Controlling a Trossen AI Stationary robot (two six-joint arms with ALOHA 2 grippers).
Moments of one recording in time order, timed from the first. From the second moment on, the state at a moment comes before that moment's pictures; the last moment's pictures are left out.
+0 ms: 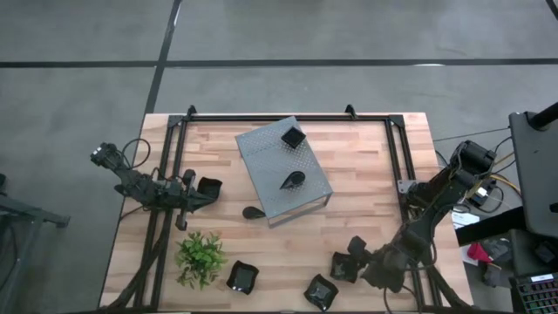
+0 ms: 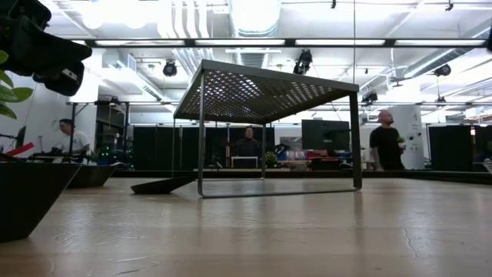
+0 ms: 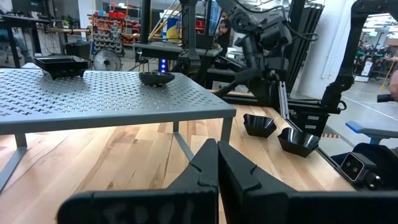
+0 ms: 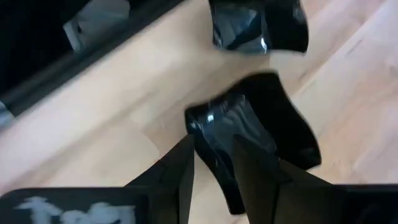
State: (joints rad) left arm -0.64 0.05 0.06 -0.07 -0.61 -0.14; right arm 0.91 1.42 0.78 -0.37 0.15 0.02
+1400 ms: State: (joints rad) left arm -0.64 0.05 0.06 -0.07 -0.61 -0.14; right arm 0.90 1.42 0.63 -0.24 0.21 -0.08
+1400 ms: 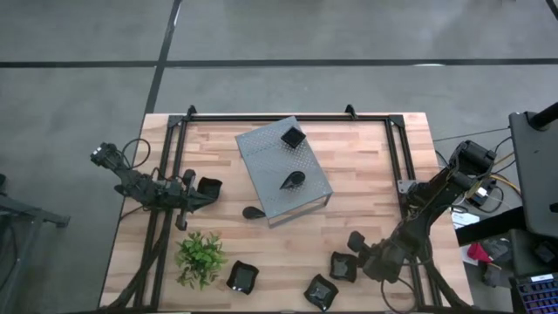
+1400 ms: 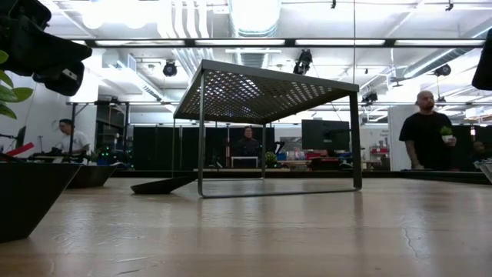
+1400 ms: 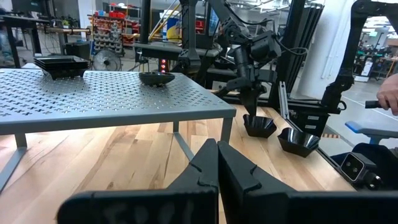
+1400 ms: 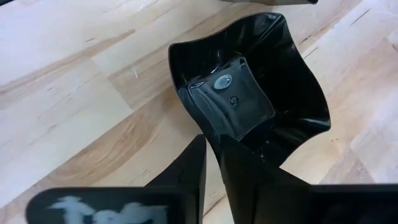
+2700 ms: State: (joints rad) left arm -0.64 0.05 0.06 -0.08 -0.61 -0.14; right arm 0.88 1.59 0.76 -0.21 0.29 0.03
